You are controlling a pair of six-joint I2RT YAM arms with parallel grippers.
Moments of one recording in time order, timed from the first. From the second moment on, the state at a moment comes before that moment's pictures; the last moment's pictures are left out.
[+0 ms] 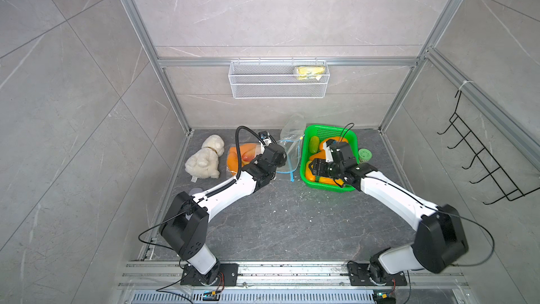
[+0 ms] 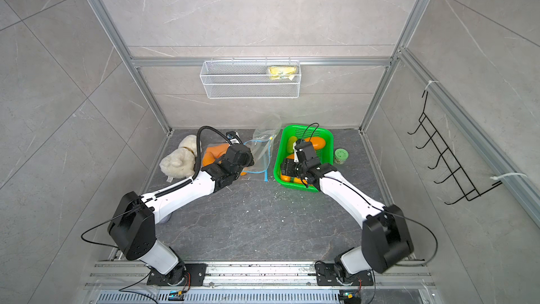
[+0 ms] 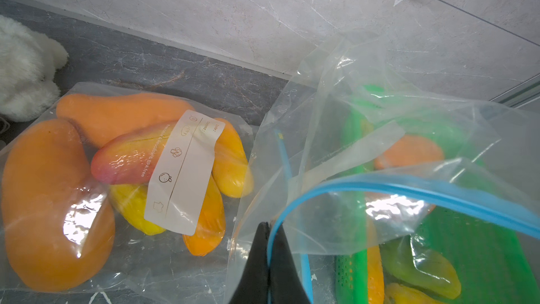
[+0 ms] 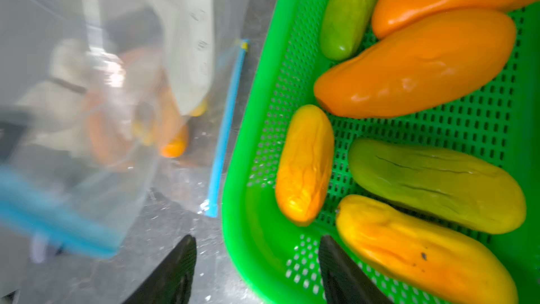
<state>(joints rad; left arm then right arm) -0.72 1.61 1.20 -0.14 -0.48 -0.65 0.44 1.57 1.13 -0.41 -0.06 0.47</state>
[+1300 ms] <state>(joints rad) -0.70 1.61 1.37 -0.25 -0.32 -0.71 0.51 1.26 0.94 0.28 -0.19 0.41</state>
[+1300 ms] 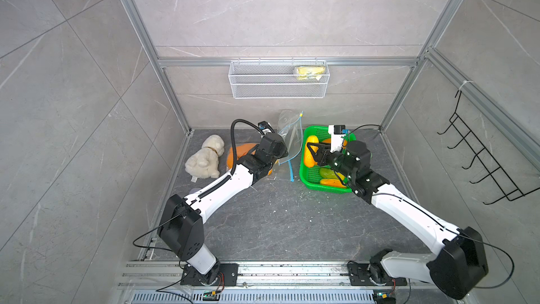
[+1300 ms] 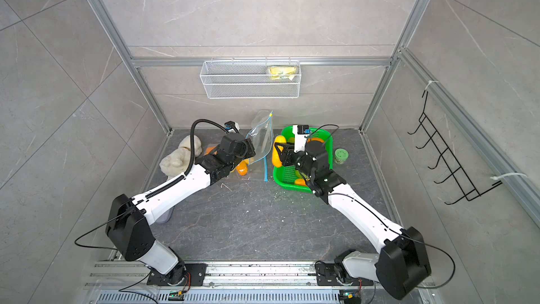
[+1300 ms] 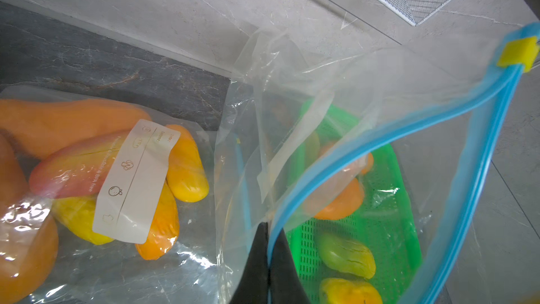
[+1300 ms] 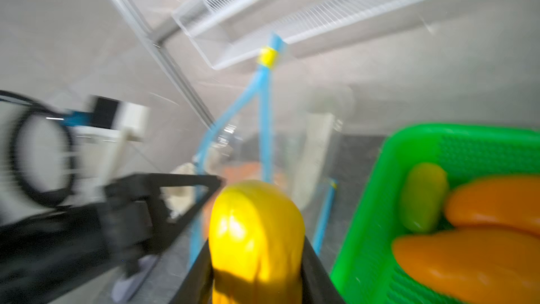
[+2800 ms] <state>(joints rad) -0.57 1.56 1.36 -0.25 -0.02 -0.85 0.34 1.44 0.92 -0.10 0.06 0.70</state>
